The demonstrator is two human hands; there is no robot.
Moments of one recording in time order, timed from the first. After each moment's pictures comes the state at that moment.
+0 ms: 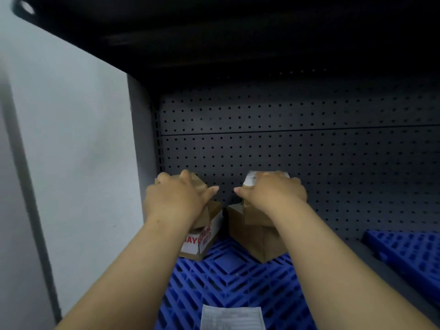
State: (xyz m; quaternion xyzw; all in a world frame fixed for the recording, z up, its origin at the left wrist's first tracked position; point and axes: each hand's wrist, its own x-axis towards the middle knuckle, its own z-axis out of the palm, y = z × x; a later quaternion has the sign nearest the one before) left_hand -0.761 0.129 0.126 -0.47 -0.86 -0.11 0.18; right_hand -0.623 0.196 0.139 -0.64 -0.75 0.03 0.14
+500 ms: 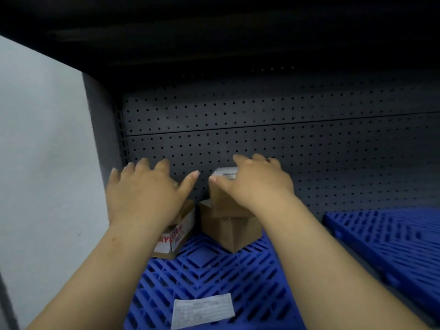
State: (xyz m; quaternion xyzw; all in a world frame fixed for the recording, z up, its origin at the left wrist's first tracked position) left_hand -0.733 0.094 0.136 -0.52 -0.78 -0.20 0.28; right_hand -0.582 0.153 0.145 -0.60 -0.76 0.01 0.24
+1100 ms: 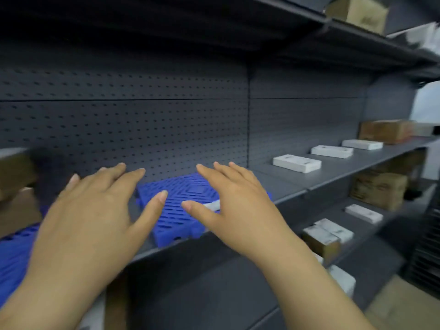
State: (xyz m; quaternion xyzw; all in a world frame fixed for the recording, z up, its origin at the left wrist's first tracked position) left_hand -0.415 0.022 0.074 -0.74 -0.57 -0.30 0.19; right_hand -0.234 -0.007 0.073 -0.62 -0.72 -0.03 0.31
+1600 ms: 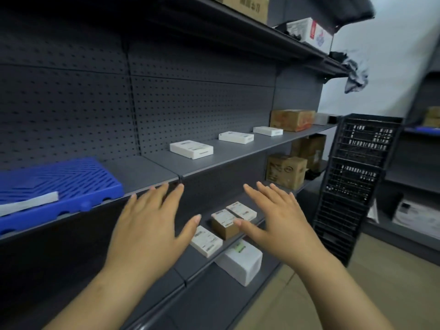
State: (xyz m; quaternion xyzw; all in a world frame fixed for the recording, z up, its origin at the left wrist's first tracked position) left_hand -0.094 -0.023 -0.004 -0.86 -0.44 -0.25 0.11; right_hand 0.104 -0.121 -0.002 -0.78 -0.59 -0.07 0.21
